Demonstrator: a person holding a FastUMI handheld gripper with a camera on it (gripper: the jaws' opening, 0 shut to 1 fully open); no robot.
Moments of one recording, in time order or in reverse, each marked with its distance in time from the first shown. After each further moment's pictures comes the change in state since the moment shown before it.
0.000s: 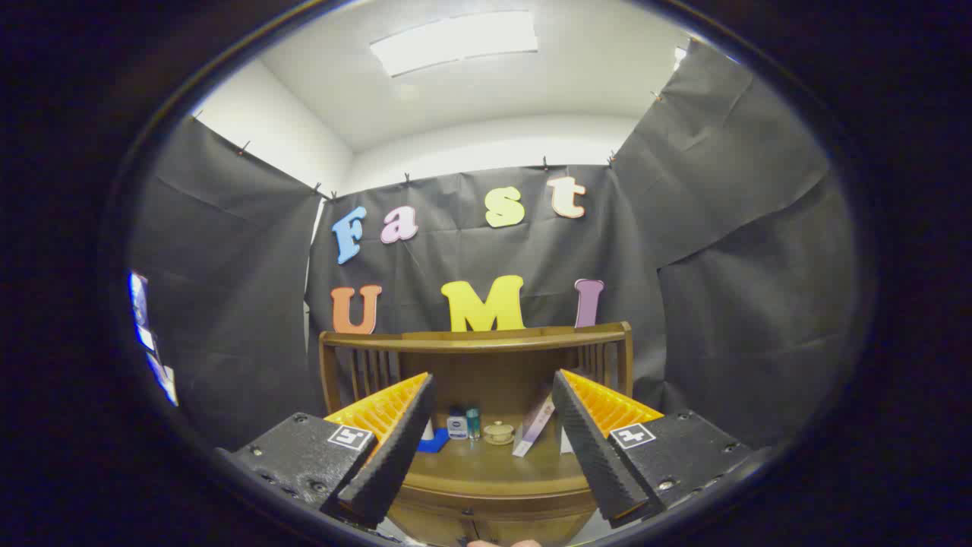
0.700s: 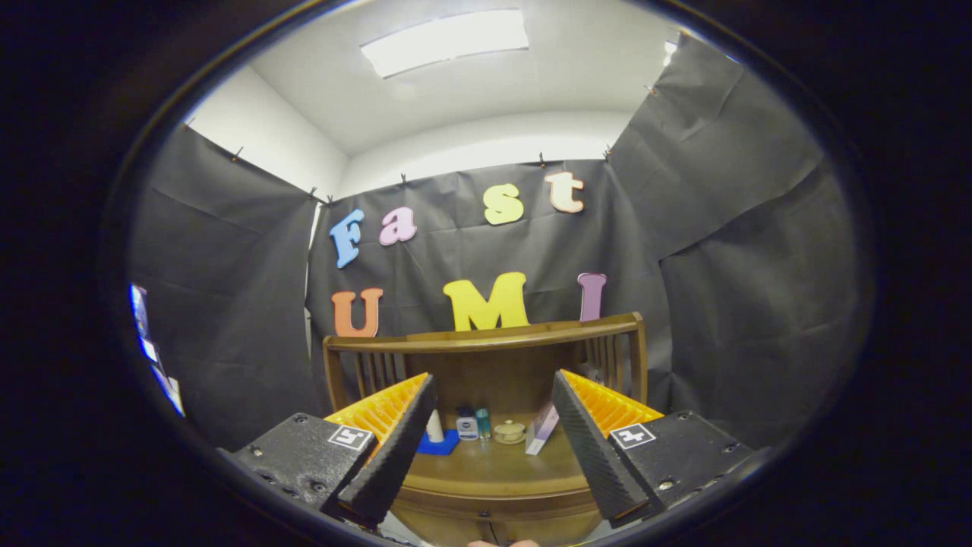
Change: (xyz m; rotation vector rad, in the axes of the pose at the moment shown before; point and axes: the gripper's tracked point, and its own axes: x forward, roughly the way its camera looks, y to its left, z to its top) arm 0.011 0.012 -0.017 0.051 0.026 -0.014
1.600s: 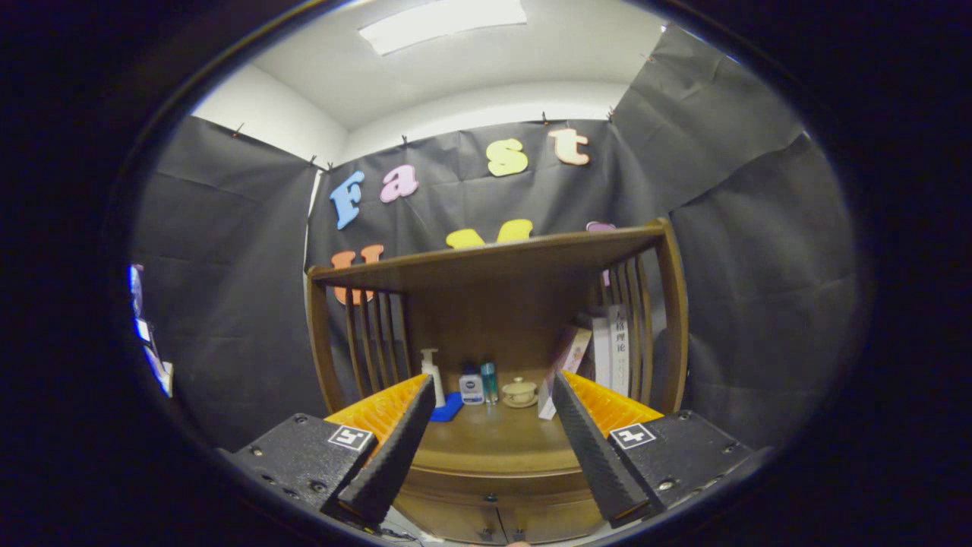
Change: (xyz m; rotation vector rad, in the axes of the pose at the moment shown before) arm 0.044 0.005 -0.140 0.015 0.125 0.025
